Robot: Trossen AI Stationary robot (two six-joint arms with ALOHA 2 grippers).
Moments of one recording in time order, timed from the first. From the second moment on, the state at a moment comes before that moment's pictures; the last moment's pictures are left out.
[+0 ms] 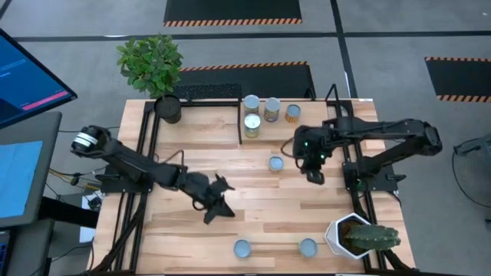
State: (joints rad) left arm -0.33 1.47 0.76 0.31 0.19 -0.90; right arm -0.04 1.26 1.19 -1.12 -0.29 0.13
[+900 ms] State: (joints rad) left arm -0.57 1.85 1.14 0.01 0.10 -0.89; right arm 0.46 1.58 1.19 -0.83 -0.57 0.36
